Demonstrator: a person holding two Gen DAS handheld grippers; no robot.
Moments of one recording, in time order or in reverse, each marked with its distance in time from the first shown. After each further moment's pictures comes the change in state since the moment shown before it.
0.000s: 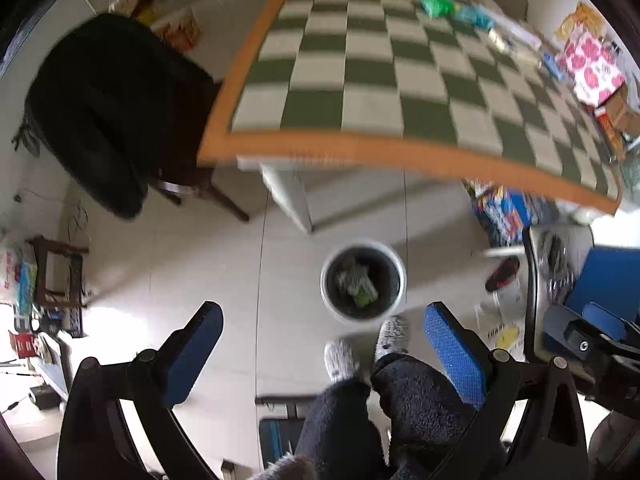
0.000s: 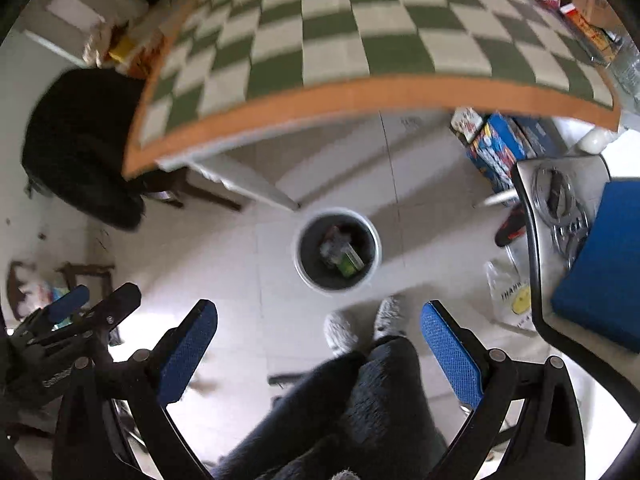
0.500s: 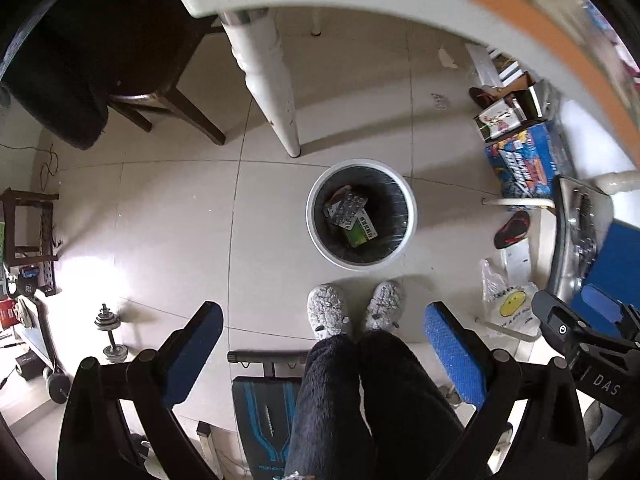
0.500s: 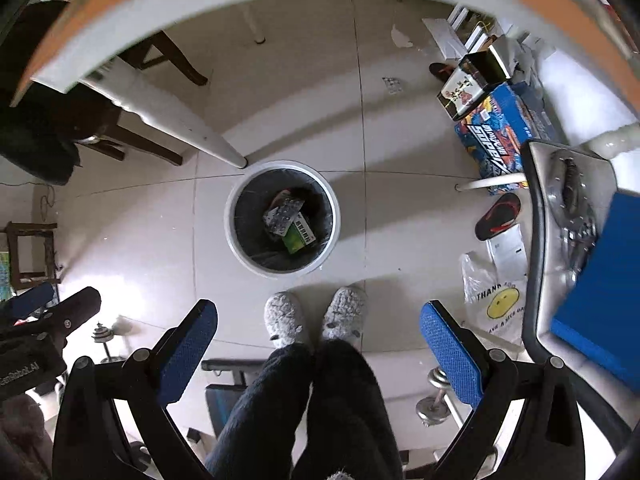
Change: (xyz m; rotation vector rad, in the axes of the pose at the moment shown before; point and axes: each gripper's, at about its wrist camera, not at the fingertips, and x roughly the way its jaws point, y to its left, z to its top) left arm 0.136 0.007 -0.083 -0.055 0.260 -0.058; right arm 0.171 -0.042 -0.026 -0.105 0.136 -0.175
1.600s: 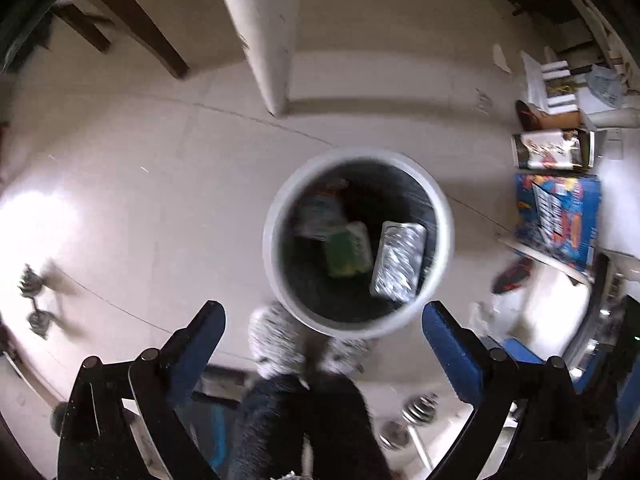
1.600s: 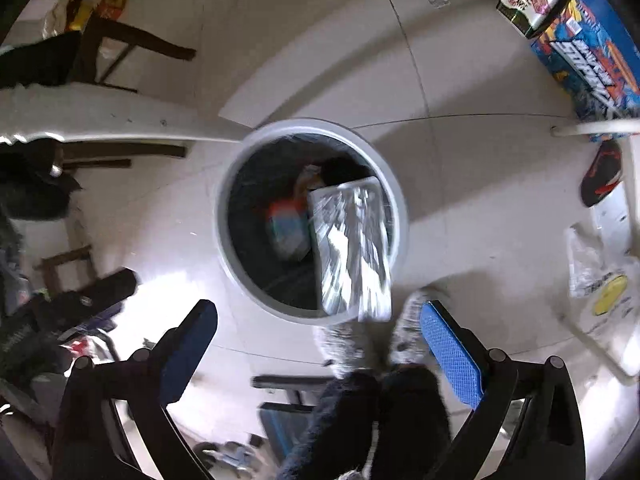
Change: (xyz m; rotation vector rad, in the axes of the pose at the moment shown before) left arm 0.244 0.025 0.086 -0.214 0.126 -0.112; right arm 0.273 -0.022 0.066 0.121 0.174 0.244
